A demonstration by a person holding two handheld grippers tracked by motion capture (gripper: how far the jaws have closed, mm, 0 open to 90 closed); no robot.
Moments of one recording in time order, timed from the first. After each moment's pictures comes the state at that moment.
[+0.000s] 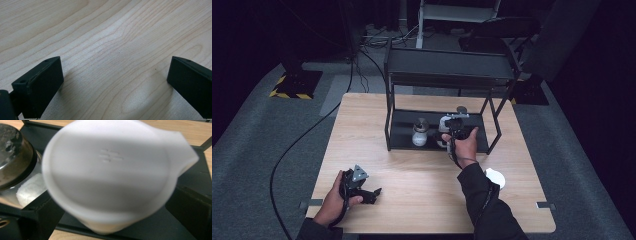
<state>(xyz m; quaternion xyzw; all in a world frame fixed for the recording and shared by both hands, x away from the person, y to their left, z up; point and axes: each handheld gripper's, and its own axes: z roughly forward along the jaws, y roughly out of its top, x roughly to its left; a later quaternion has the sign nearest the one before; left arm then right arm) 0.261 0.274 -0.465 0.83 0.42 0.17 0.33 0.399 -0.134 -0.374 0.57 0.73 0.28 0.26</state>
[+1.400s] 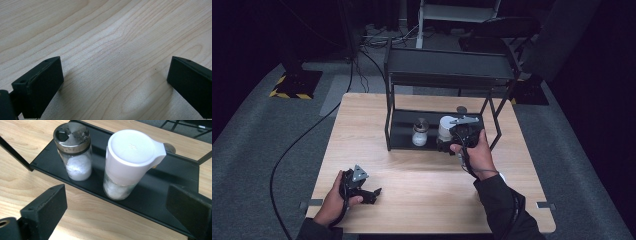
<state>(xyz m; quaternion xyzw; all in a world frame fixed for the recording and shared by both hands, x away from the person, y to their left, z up) 0.261 0.274 -0.465 0.83 0.42 0.17 0.34 0.340 -0.167 -0.319 0.48 0.79 0.30 0.24</state>
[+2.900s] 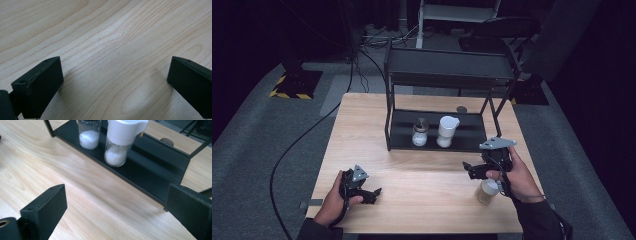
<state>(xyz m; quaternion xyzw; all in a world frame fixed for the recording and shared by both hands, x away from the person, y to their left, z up) 0.261 0.274 -0.465 0.83 0.42 0.17 0.34 0.274 -0.270 -0.309 0.39 0.83 0.33 0.22</state>
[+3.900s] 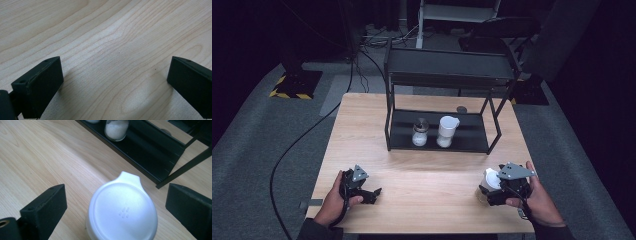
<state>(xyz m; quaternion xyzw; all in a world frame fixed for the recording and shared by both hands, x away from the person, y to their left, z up) 0.261 0.274 -0.465 0.82 0.42 0.17 0.34 0.224 -0.322 -0.350 0.32 0.85 0.32 0.25</state>
